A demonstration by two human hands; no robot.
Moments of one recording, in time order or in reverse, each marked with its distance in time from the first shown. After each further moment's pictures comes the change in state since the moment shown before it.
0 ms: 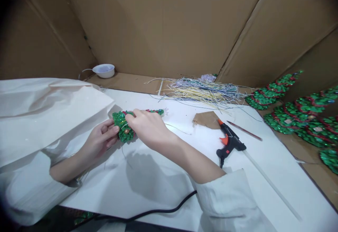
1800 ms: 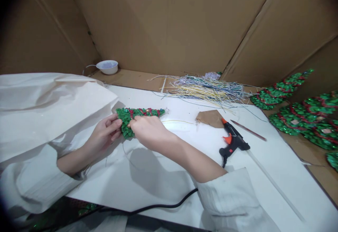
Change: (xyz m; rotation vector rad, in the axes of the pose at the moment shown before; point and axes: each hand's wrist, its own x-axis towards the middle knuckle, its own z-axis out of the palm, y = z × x) left_hand 0.002 -0.001 0.000 -0.027 0.057 0.006; right_hand 0.000 -0.007 0.013 0.059 -0.138 -0.037
